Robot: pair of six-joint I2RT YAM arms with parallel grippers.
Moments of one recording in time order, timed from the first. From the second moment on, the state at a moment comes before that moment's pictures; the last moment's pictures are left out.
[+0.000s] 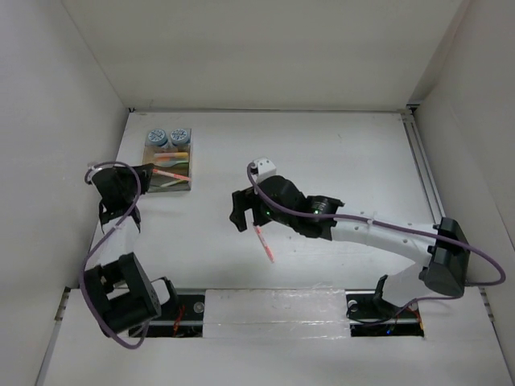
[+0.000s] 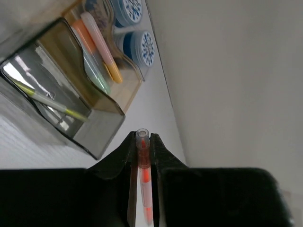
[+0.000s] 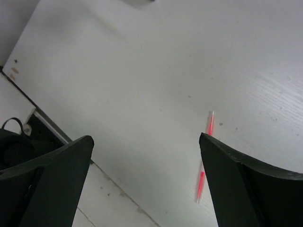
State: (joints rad) left arm 0.38 1.14 0.61 0.18 0.34 -1.15; right arm 1.10 1.50 1.26 -0.29 0.24 0.51
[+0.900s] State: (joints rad) left arm 0.41 1.43 0.63 0.59 0.11 -1.22; right arm 1.12 1.32 0.96 -0.22 0.21 0.57
